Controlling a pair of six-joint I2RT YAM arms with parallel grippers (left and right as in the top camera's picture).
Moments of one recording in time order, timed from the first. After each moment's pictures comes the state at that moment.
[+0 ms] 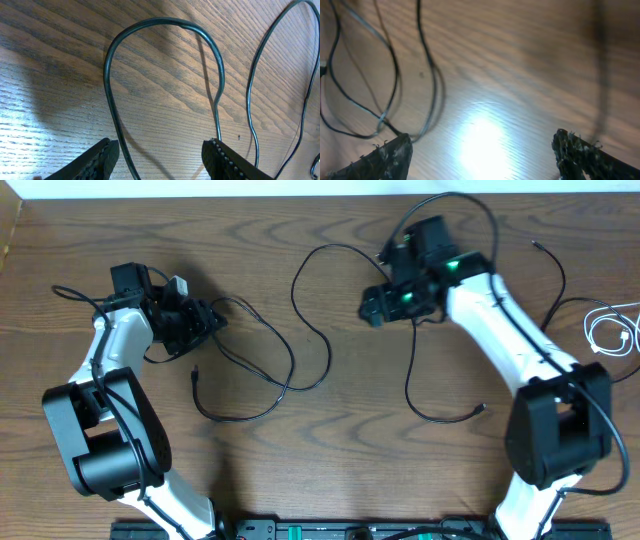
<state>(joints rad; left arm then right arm) 0.28 1.88 1.24 -0.65 0.52 -0.23 0.36 1.95 1.56 -0.78 -0.35 0.14</state>
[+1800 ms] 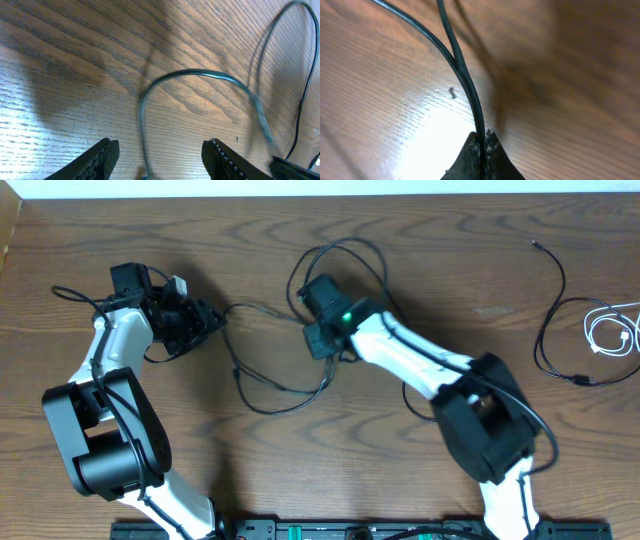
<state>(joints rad) 0.28 1.88 1.24 -0.64 0.52 -0.25 0.70 2.10 1.56 -0.60 0.01 0.32</state>
